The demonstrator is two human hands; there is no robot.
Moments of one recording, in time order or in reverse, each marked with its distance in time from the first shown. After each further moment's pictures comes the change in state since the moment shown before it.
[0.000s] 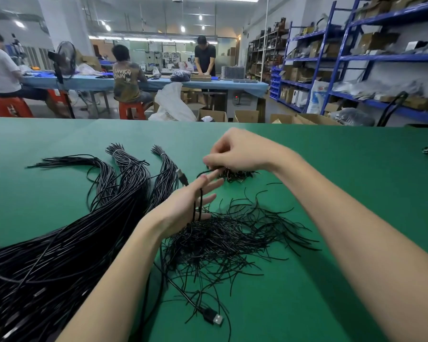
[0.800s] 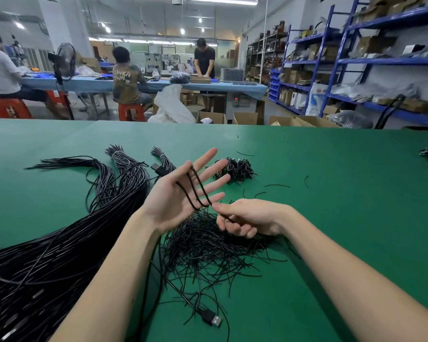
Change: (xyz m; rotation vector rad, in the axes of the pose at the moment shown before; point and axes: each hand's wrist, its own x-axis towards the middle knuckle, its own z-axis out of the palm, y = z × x) left_hand -0.008 0.015 -0.007 -0.562 -0.270 0.153; right_hand -0.042 0.060 0.088 0.808 -0.505 0.318
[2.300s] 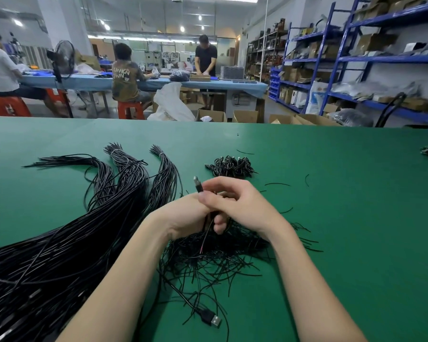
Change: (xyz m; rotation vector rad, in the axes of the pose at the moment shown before) left_hand 0.003 -0.022 0.026 0.509 0.042 -0.256; right_hand -0.021 -0.024 0.042 0.106 0.465 -0.446
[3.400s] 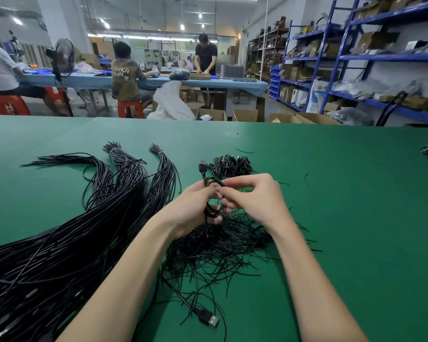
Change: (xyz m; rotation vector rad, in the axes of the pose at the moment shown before) left_hand 0.011 -0.002 0.006 -0.164 0.363 0.004; right_hand 0.007 0.015 -0.019 -0.180 0.375 0.002
